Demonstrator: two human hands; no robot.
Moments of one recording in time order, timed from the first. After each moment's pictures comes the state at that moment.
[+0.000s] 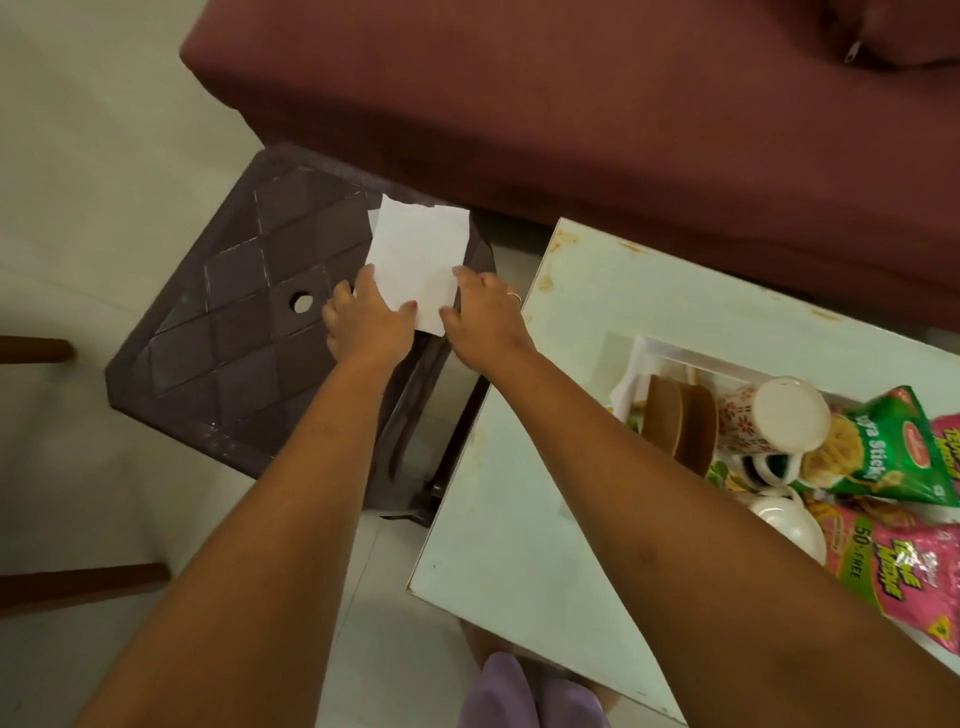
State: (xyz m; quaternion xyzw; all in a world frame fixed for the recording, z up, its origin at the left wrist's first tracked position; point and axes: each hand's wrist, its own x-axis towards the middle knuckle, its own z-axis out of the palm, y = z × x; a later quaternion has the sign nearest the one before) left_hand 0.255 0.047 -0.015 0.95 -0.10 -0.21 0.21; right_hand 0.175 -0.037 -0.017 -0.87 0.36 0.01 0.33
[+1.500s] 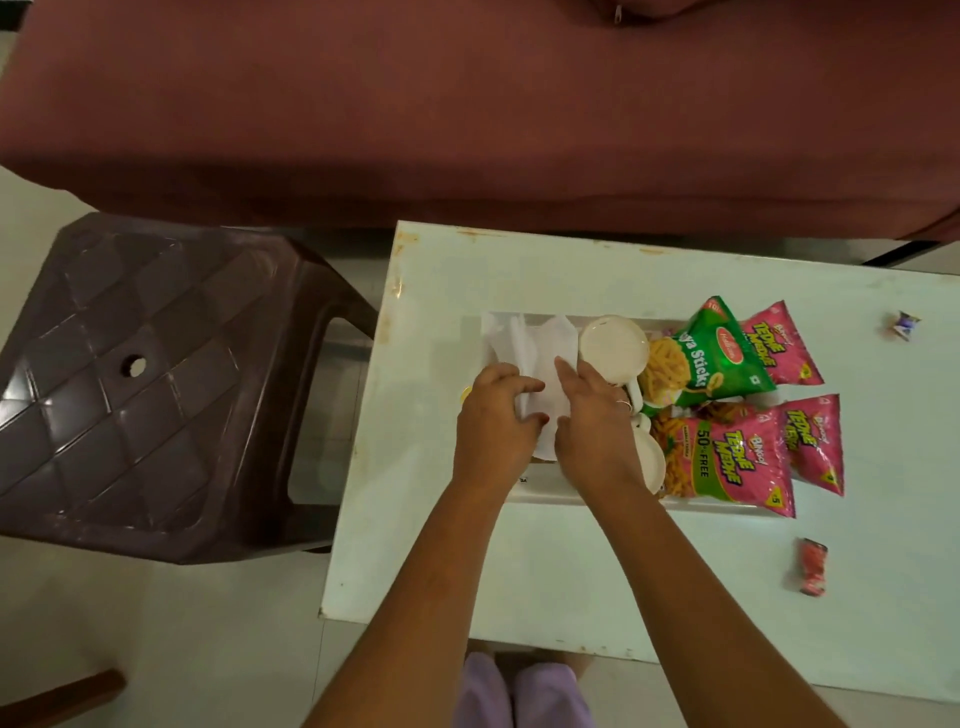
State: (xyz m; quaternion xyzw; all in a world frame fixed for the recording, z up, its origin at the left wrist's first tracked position) left_hand -0.002 -0.031 -0.006 0.82 -0.35 -0.33 0.31; right_hand -0.097 -0.082 -0.011 -0.78 0.55 0.01 0.32
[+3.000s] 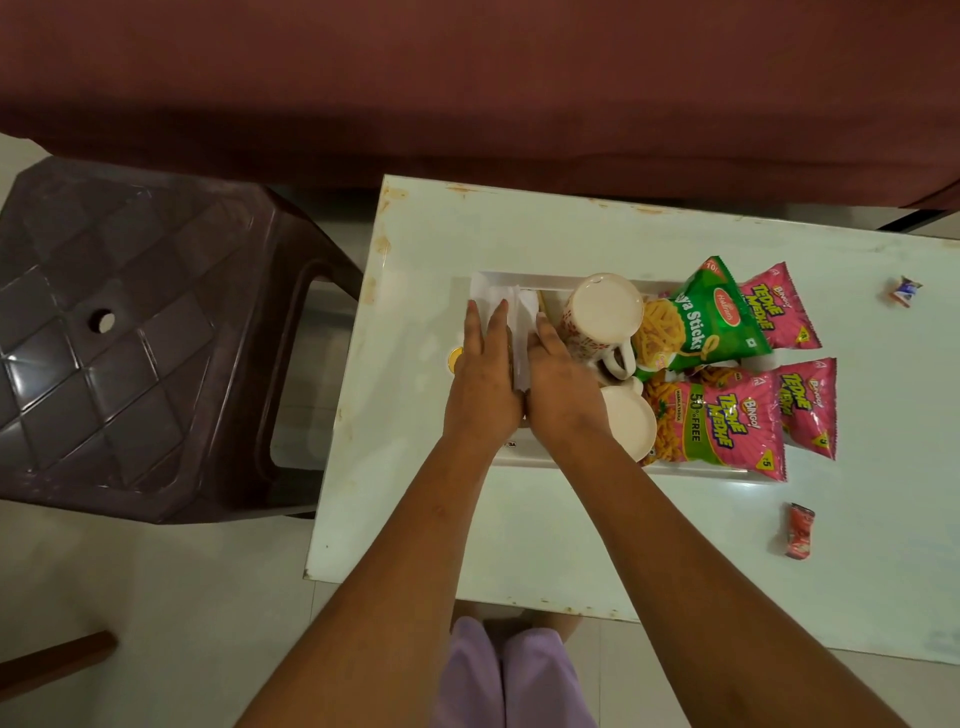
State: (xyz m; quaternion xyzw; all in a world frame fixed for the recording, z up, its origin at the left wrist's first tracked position) left_hand -0.005 -0.034 -0.044 0.82 -0.44 -0.30 0.21; right_hand -0.083 -0.083 -0.028 -0.83 0.48 0.11 0.27
